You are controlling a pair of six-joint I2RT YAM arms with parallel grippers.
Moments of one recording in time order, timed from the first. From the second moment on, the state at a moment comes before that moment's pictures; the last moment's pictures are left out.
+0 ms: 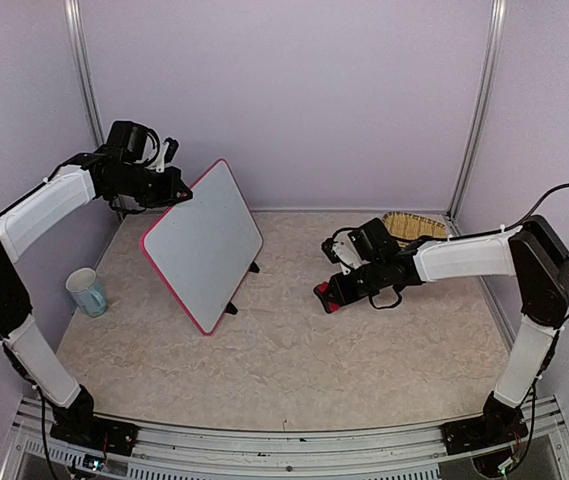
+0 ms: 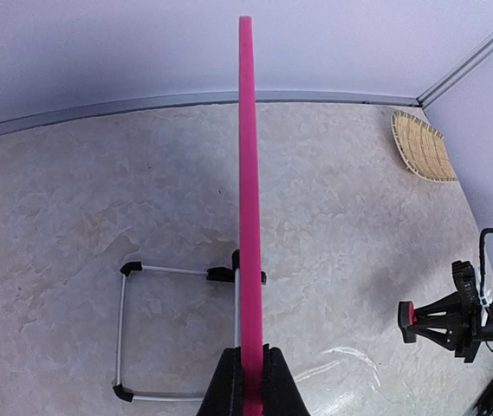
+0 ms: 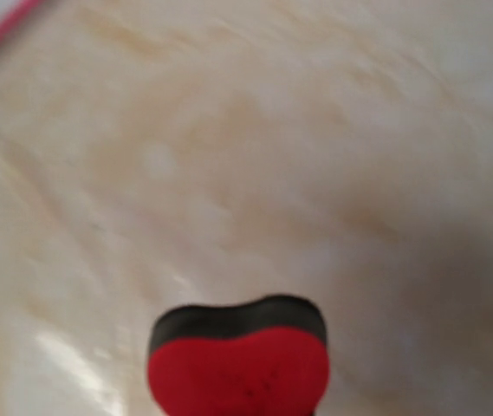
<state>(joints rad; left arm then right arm) -0.30 1.64 1.60 -0.64 0.27 -0.23 0.68 1.79 1.12 -0.17 -0.19 0.20</state>
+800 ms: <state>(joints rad) -0.29 1.66 1.60 -0.60 0.29 -0.24 0.91 1.95 1.21 -0.06 -0.56 0.12</state>
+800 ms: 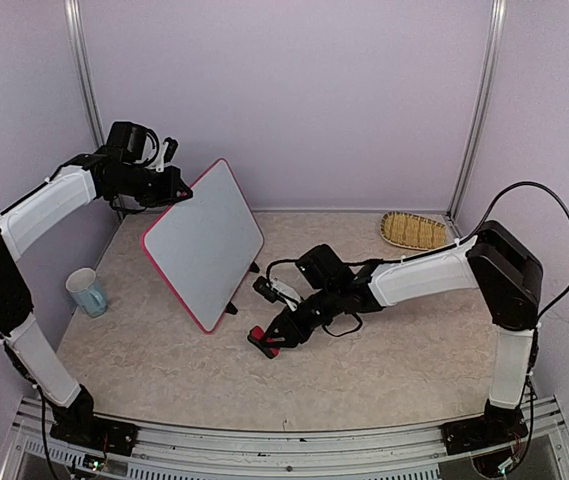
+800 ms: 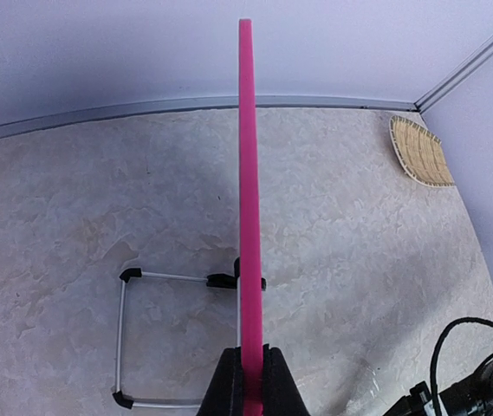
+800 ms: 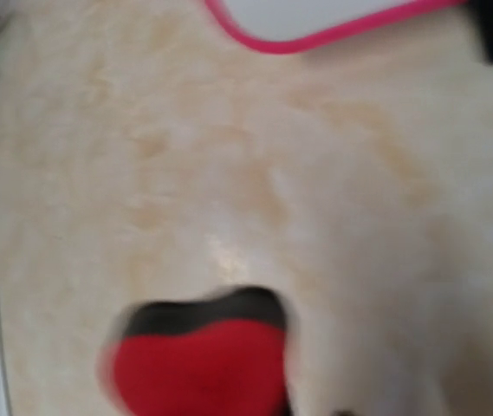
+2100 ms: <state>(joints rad) -0.29 1.65 1.57 -0.56 0.30 -0.24 0.81 2.28 1.85 -0.15 -0.10 -0.25</state>
